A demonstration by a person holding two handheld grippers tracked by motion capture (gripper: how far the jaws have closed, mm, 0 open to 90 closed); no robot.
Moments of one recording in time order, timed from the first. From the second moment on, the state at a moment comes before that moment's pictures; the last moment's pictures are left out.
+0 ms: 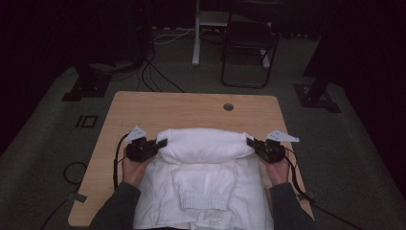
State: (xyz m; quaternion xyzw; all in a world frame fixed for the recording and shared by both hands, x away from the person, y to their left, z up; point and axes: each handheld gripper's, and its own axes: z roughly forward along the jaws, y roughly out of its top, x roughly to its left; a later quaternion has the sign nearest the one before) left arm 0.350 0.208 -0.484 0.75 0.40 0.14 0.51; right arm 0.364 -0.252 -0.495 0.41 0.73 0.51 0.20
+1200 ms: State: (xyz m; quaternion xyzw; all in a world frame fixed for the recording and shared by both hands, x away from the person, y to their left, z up) left arm 0.390 0.189 -0.549 0.77 0.48 0.18 0.37; right arm 0.387 -0.207 -0.561 0.44 0.79 0.38 0.18
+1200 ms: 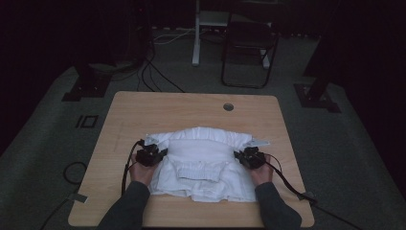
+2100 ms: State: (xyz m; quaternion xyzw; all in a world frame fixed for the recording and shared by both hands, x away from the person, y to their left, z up) left arm 0.382 0.198 -0.481 0.69 0.46 0.18 0.53; right arm 0.401 -0.240 -0.494 0.45 0.71 0.46 0.28
